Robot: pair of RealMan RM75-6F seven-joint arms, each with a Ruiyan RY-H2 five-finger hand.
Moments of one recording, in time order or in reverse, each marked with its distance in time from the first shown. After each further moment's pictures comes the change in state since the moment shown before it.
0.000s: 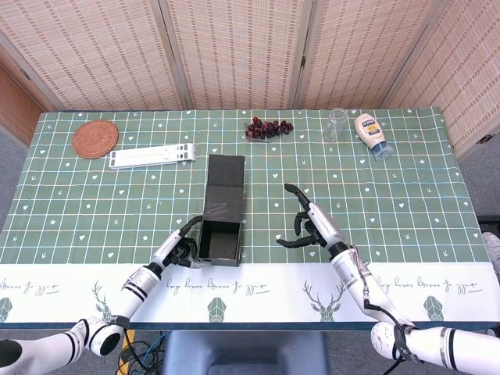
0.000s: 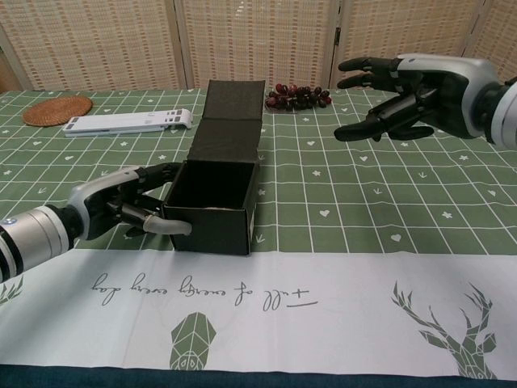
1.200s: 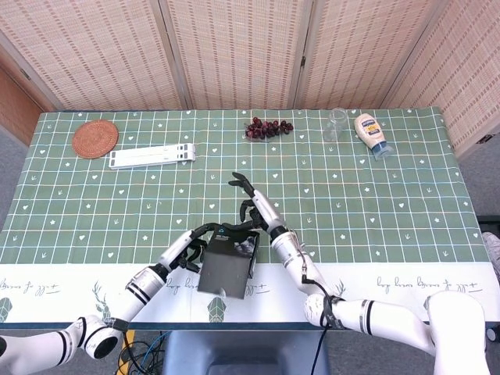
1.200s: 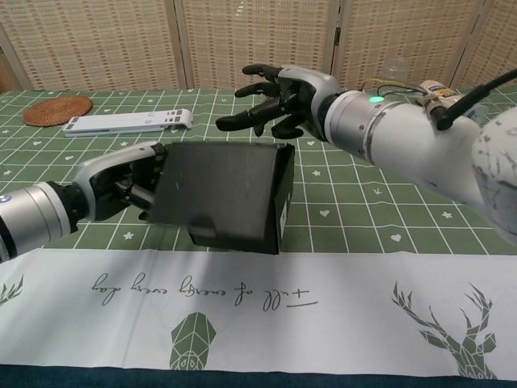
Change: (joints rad) left arm -0.038 0.103 -0.002 -0.196 0.064 0.031 0.080; right arm 0.250 -0.398 0.156 0.360 0.102 -0.068 0.025
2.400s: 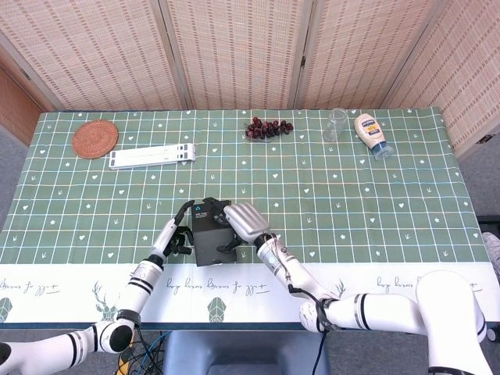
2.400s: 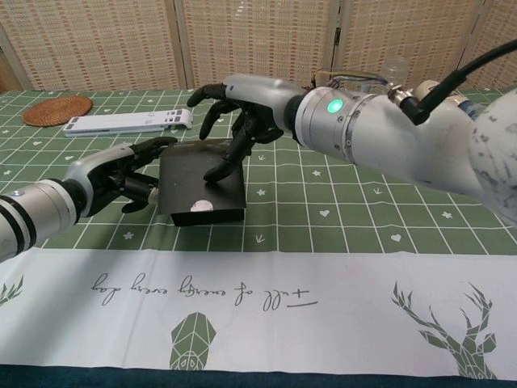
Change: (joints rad) left arm 0.059 -0.057 -0.160 -0.051 -0.402 -0.068 0.398; right arm 0.180 0.081 -0.169 -0.067 0.039 0.040 -0.486
